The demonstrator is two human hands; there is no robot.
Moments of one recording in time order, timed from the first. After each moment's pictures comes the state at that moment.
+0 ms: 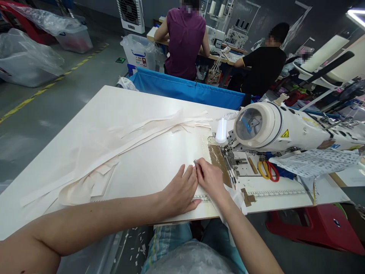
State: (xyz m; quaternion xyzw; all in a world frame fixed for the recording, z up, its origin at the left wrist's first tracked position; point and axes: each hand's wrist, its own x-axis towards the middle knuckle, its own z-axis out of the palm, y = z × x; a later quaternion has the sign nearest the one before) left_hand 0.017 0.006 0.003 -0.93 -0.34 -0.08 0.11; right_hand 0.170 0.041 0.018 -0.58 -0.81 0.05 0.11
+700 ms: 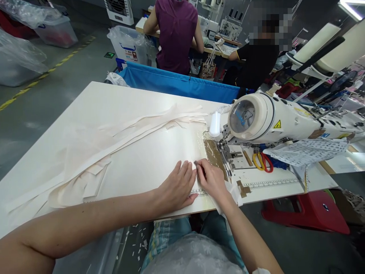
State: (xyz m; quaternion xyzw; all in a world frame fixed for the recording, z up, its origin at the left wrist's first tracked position) left_hand 0.015 0.004 0.011 -0.94 -0.33 -0.05 0.08; right_hand 0.187 0.021 0.013 -0.59 -0.79 0.06 0.16
